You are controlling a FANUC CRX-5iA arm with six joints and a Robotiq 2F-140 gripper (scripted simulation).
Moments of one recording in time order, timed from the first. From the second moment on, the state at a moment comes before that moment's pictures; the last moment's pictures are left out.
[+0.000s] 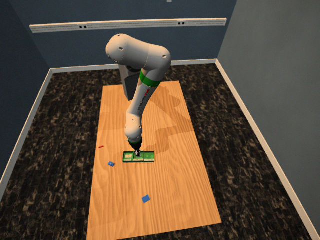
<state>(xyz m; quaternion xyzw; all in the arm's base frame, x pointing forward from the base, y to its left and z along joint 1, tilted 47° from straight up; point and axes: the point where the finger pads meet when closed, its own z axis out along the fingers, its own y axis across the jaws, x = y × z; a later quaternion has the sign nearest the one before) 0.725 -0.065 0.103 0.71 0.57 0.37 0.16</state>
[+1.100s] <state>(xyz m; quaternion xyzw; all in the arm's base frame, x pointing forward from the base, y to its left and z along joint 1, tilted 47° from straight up) 0.719 -0.066 0.107 0.71 0.57 0.37 0.16</state>
